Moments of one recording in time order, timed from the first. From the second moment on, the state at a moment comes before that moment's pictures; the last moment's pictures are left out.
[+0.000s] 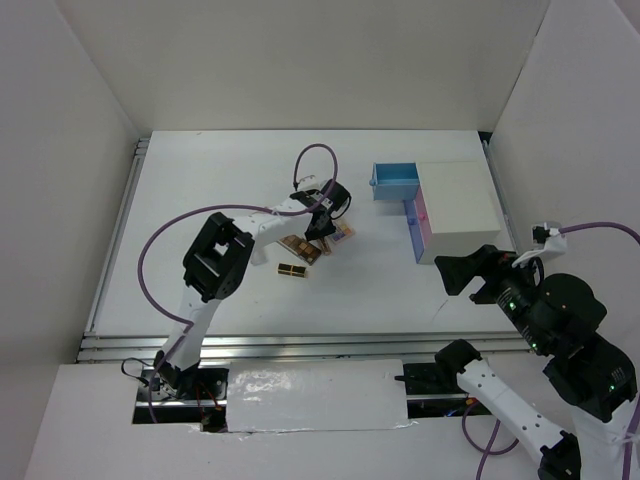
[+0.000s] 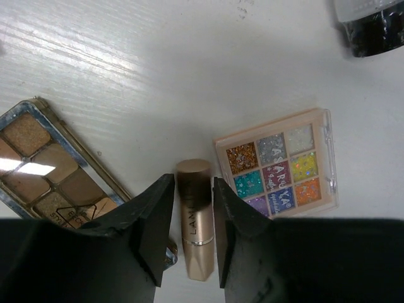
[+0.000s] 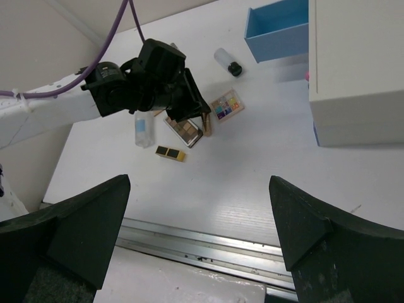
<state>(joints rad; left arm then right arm) -0.70 2.21 1.73 -0.63 -0.41 -1.01 0.51 0.46 1.25 -1.02 0.21 0.53</state>
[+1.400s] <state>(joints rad) -0.72 1.83 1.46 -0.32 -0.33 -0.92 0.51 0.43 1.38 -1.08 0.31 0.51</state>
